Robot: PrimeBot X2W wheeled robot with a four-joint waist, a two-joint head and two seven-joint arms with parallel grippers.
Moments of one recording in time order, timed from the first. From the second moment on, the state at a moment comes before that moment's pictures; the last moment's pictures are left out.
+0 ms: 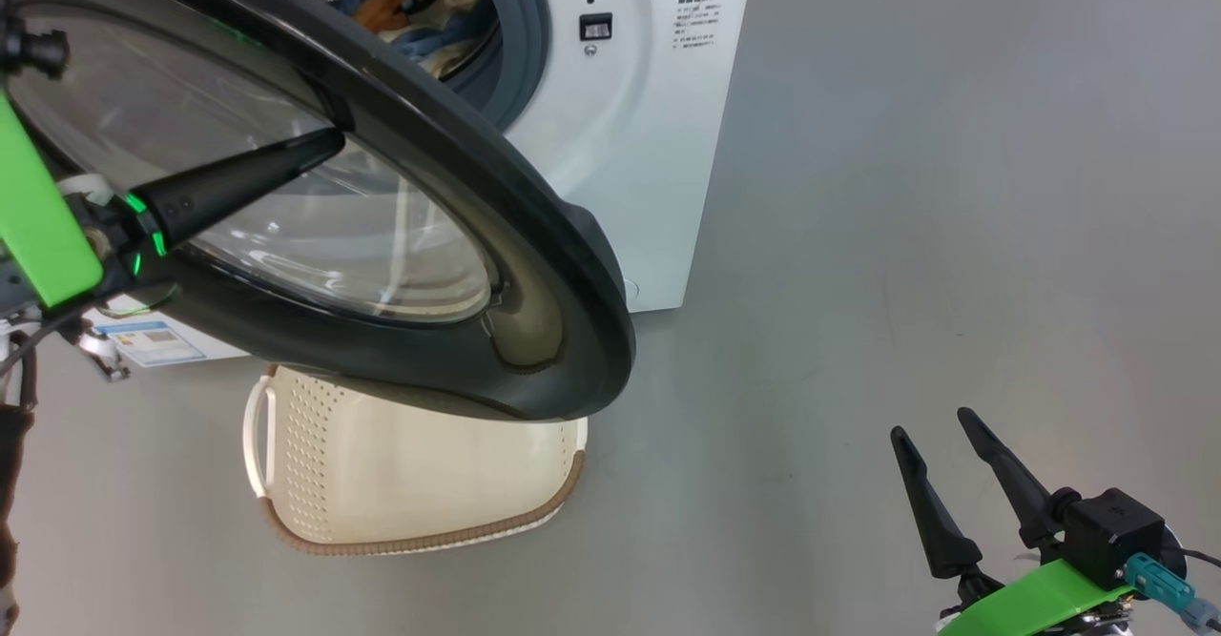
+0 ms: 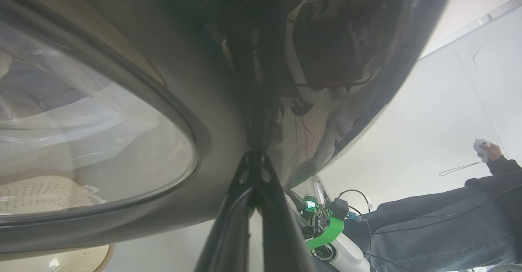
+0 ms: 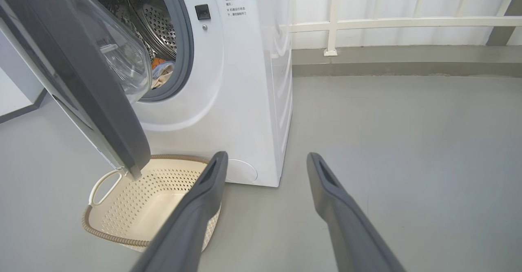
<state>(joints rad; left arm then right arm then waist) -0.75 0.40 -0.11 0.07 -1.51 -0.13 0.98 -0.03 -0.20 0.11 0.12 0.29 0.13 -0.26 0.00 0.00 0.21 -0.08</state>
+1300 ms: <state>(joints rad) -0.17 0.46 -0.27 0.02 -1.44 -0.13 0.32 -0.02 -0.22 0.11 0.12 0.29 0.13 -0.26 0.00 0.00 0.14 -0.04</state>
